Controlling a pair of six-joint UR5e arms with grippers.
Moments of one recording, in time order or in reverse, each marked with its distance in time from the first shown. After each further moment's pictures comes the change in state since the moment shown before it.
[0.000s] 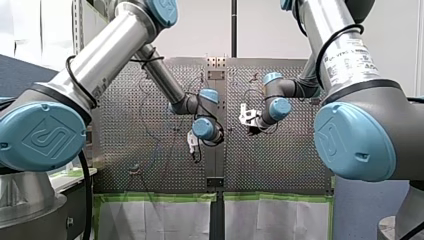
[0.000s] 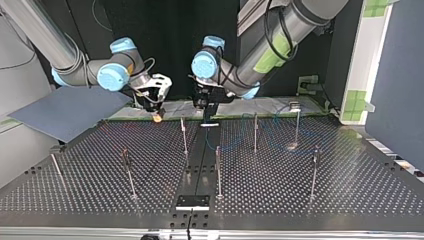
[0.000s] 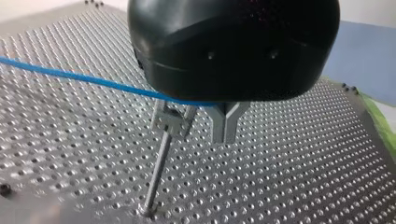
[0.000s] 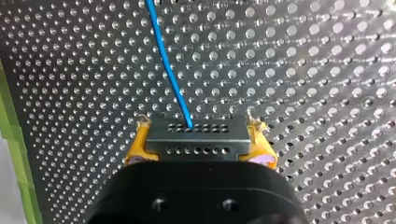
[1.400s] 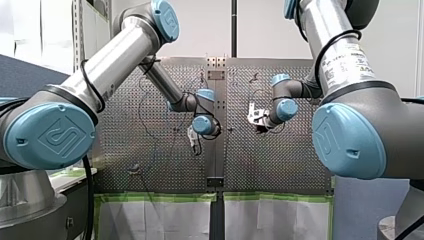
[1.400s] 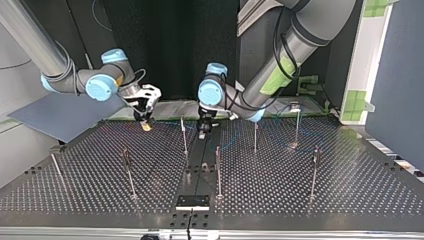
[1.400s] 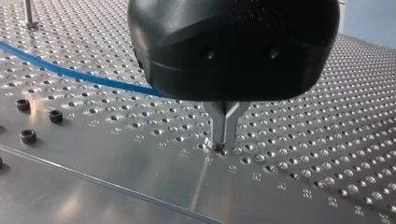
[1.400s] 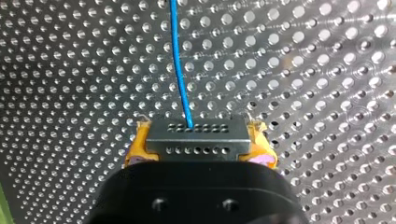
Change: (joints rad) left arm 0.092 -0.076 0.188 -0.025 0.075 0.001; right arm -0.071 0.039 -0.072 0.000 -0.031 0.006
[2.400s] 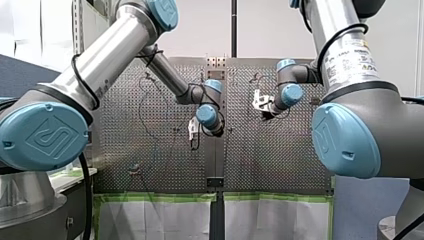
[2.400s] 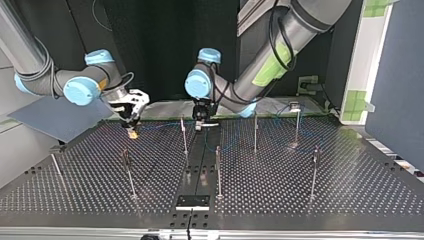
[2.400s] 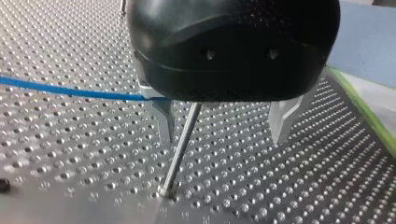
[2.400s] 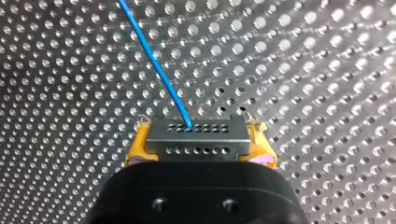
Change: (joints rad) left arm -0.078 0.071 -0.025 -0.222 -0.098 0.140; right arm -0.037 -0.086 -0.034 0.092 0.004 0.010
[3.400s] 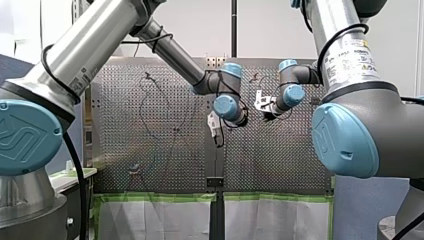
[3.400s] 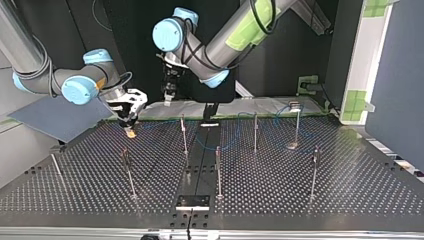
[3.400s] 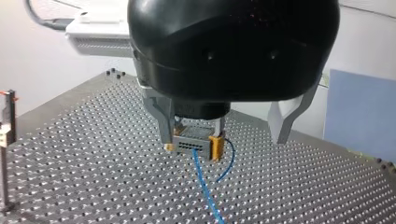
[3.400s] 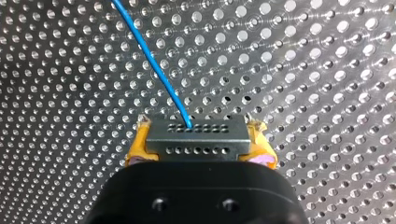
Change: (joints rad) left arm -0.230 0.090 -0.069 0.108 -0.109 -0.194; right arm -0.011 -0.002 0.013 -0.005 -0.003 0.001
